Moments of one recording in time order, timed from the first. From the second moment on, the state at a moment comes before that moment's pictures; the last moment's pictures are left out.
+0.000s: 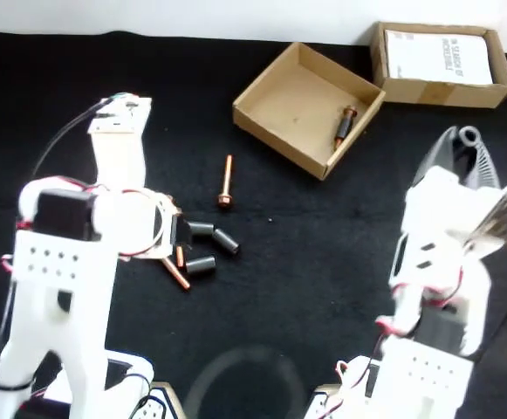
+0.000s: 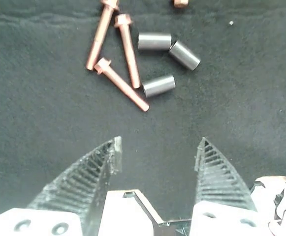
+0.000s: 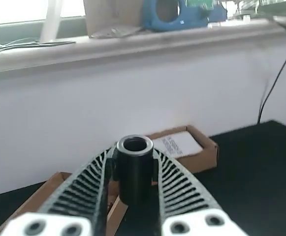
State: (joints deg) left arm 4.2 -31.7 11.6 101.0 12.4; right arm 11.8 -73.6 65.5 10.5 -4.3
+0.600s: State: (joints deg) left arm -1.2 -15.0 11.6 89.5 -2.7; right arm 11.1 -90.2 81.4 2.9 4.7
